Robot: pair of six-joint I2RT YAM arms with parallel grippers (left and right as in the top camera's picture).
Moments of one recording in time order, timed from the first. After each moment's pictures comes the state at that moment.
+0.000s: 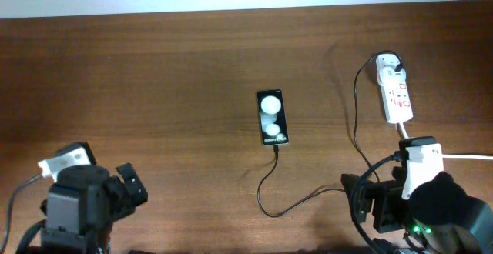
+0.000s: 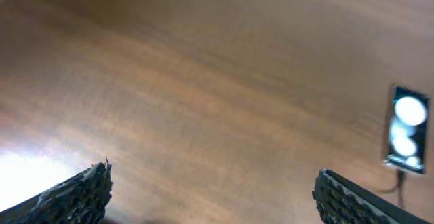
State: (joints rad) left arm -0.23 0.77 1.32 -1.45 -0.37 -0.51; right arm 0.84 0.79 1.46 -1.46 0.33 0.66
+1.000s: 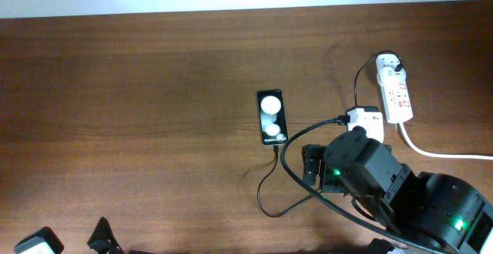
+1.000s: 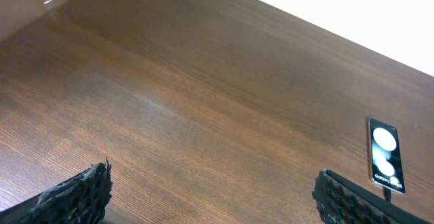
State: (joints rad) left arm -0.23 0.32 1.23 -1.52 -0.42 -0.51; right arm 0.84 1.05 1.46 -1.37 0.35 0.79
